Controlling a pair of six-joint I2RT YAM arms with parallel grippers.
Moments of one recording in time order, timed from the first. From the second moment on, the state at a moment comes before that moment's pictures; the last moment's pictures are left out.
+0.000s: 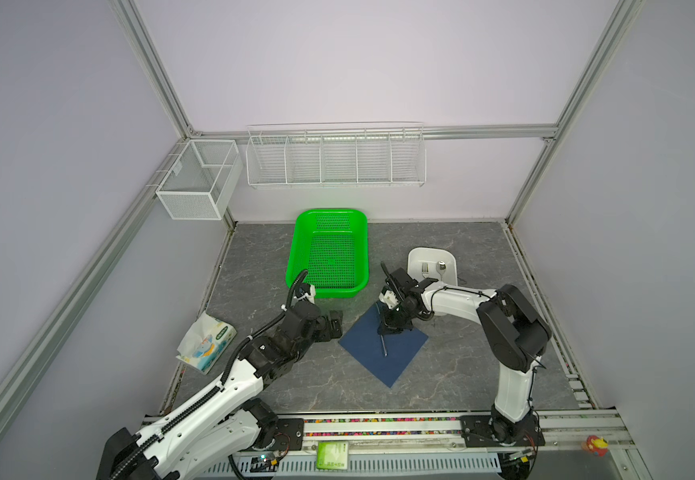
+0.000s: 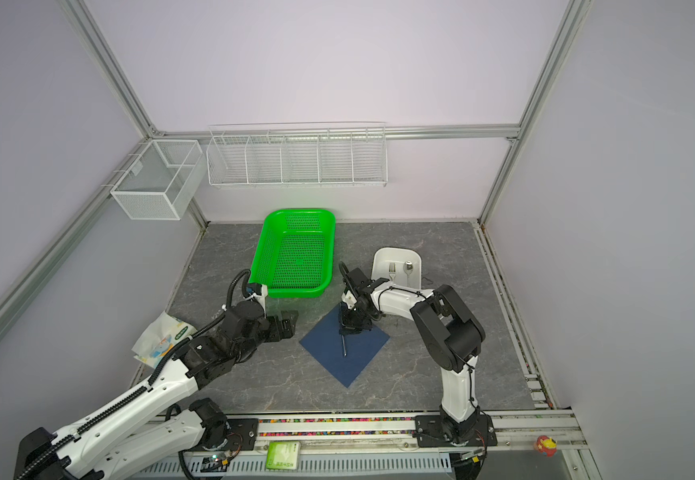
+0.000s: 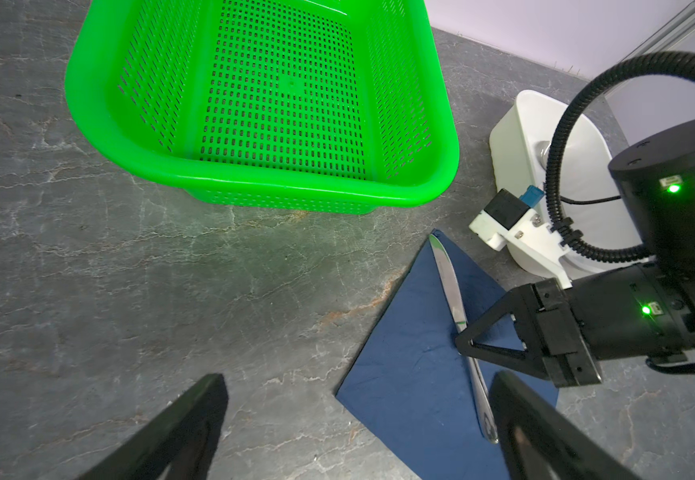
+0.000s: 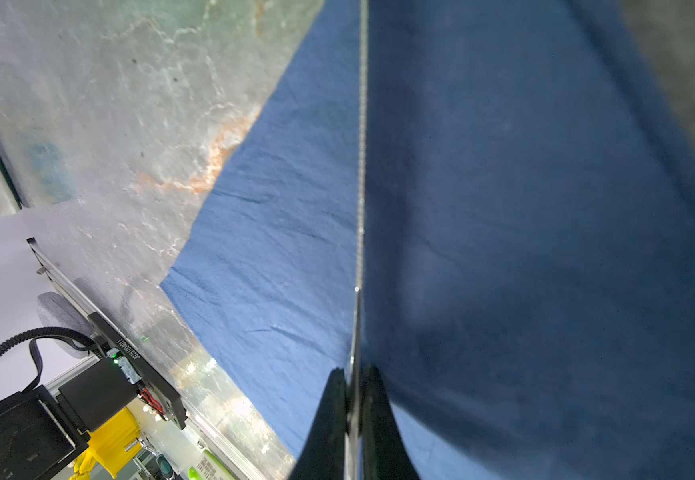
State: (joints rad) left arm -0.74 0.89 0.62 -0.39 -0.24 -0.62; right arm 0.67 1.92 1.19 -0.56 -0.47 0.59
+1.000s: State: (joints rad) left arm -0.74 0.89 0.62 -0.39 -0.23 -0.62; right arm 0.67 1.91 1.19 -0.57 -0.40 0.60
